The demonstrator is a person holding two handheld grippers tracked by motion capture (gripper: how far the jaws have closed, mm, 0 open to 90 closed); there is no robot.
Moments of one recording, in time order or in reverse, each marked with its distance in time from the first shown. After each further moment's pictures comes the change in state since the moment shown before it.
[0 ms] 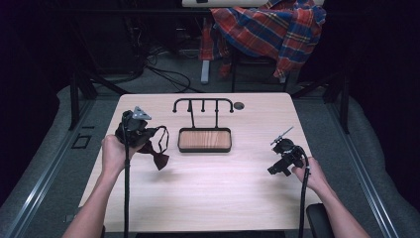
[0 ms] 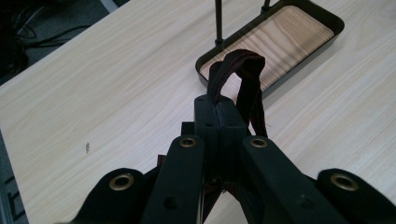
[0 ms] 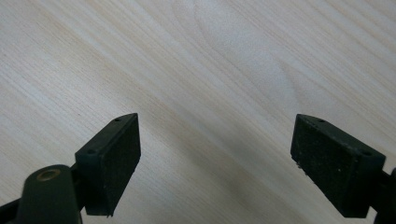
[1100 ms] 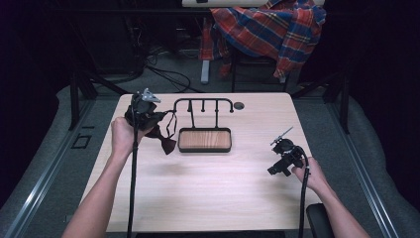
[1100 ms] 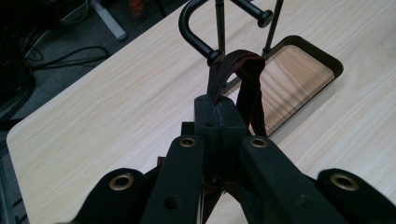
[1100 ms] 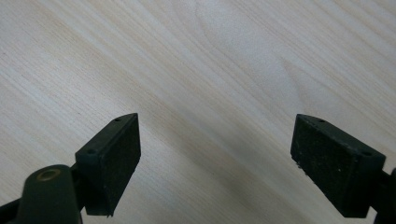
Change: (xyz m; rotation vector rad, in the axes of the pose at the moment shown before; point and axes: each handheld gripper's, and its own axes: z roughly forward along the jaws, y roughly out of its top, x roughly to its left) left arm 0.006 0.049 0.007 -0.039 0.004 0.031; right arm -0.001 0.000 0.001 0.016 -0.002 -0.012
